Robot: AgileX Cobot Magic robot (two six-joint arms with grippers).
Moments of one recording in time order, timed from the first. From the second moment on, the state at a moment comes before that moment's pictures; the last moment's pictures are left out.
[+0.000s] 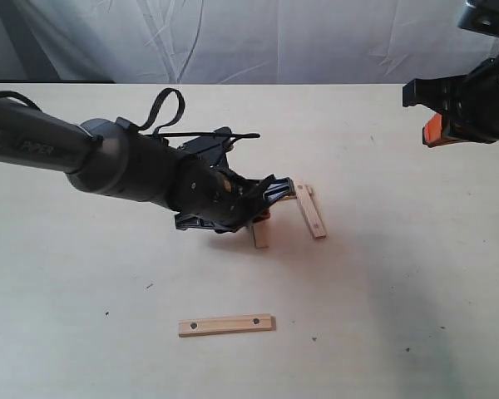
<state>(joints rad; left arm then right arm) -0.56 2.06 -1.12 -0.23 0.08 -0.62 0.11 1.46 -1.00 0.39 0.69 -0.15</state>
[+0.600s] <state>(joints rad) -0.30 1.61 -1.10 0.25 0.62 -0.54 0.27 1.48 -1.00 0.53 0.80 -0.51</state>
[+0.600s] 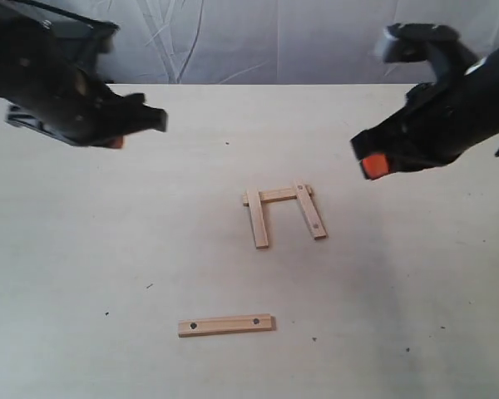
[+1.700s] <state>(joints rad) -0.20 1.21 -0.96 -0.12 0.59 -0.07 0.96 1.98 -1.16 0.19 0.65 -0.70</state>
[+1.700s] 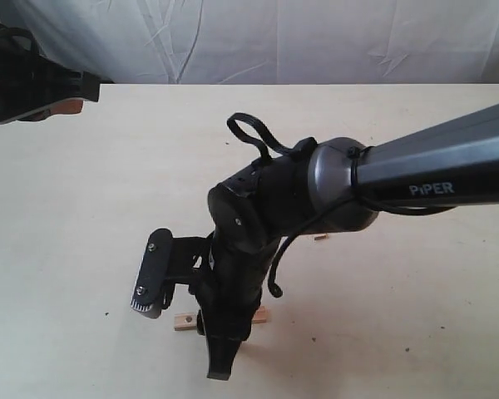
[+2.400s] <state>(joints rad) -0.20 1.21 -0.96 -0.12 0.57 -0.07 0.96 2.04 -1.24 0.11 0.70 -0.67</state>
